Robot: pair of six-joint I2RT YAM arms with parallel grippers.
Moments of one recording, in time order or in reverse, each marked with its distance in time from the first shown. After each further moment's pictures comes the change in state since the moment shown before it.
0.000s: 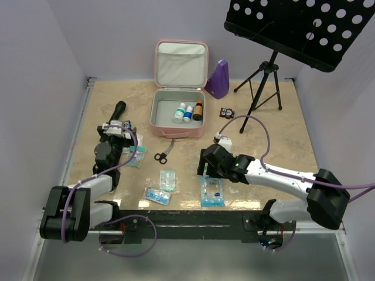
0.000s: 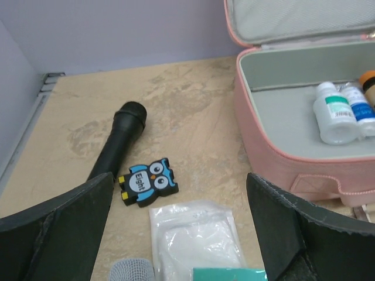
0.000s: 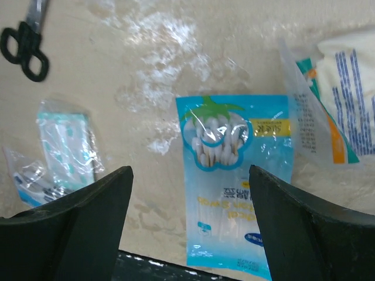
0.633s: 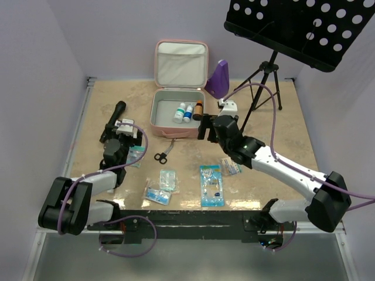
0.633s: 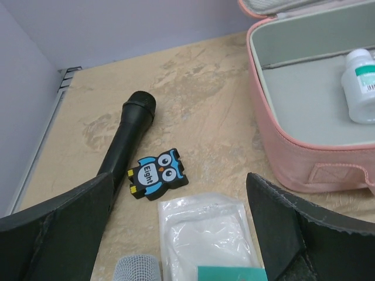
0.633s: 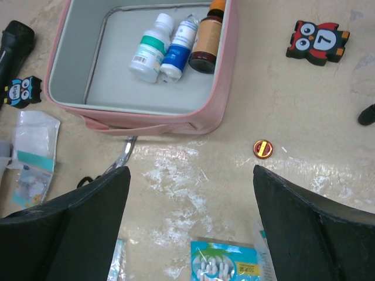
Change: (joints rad) left arm -0.138 0.069 0.044 -0.060 -0.177 0.138; right arm -0.163 0.001 0.206 0.239 0.154 -0.414
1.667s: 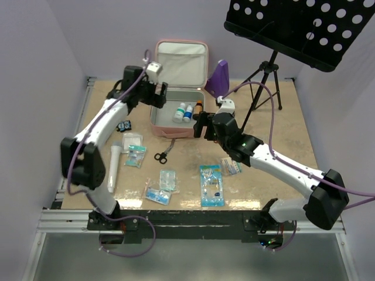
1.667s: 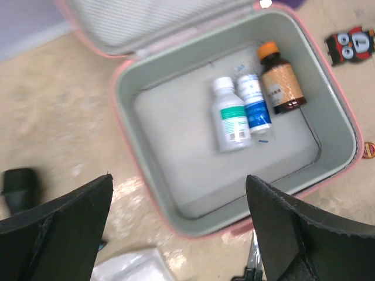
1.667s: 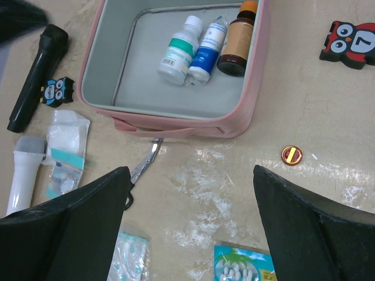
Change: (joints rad) left arm -0.085 0.558 1.348 -1.387 0.362 -0.125; right arm -0.007 0.028 0.023 0.037 -0.078 0.040
